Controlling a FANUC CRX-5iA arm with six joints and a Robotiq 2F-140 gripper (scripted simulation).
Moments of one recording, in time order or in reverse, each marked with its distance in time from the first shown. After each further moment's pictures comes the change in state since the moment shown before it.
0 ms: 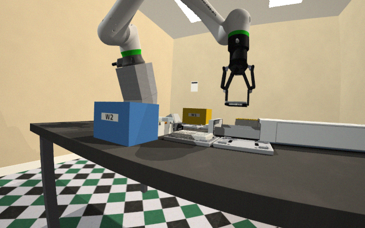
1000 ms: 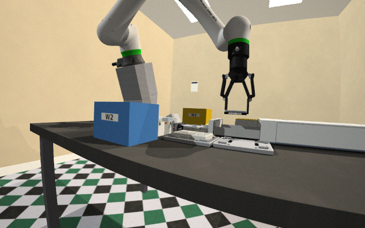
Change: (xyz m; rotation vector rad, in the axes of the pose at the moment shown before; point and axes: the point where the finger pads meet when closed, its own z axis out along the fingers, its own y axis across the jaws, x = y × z) arm -0.001 0.000 0.036 0.000 0.000 0.000
